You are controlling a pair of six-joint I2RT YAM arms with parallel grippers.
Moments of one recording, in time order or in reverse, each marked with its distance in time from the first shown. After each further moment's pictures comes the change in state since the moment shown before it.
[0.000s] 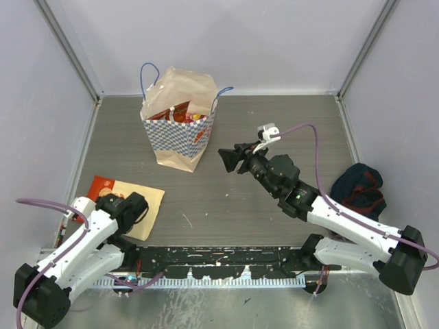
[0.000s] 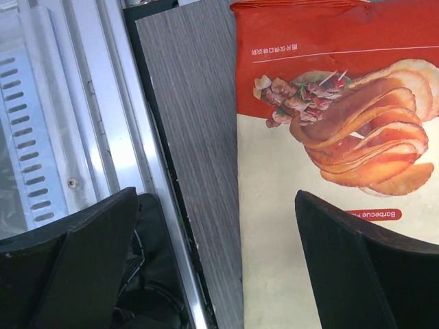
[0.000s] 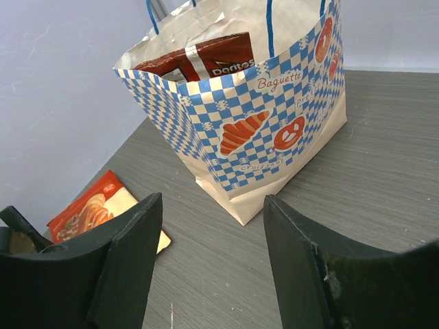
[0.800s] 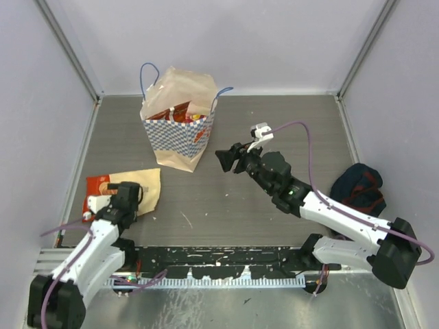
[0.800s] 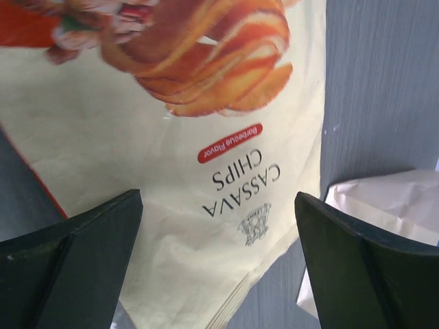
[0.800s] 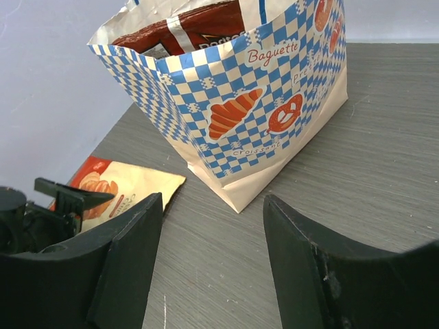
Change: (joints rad) left arm 0.237 -0.138 -0.251 0.996 0.289 0.176; right arm -0.025 0.079 0.000 0.010 -0.029 0.025
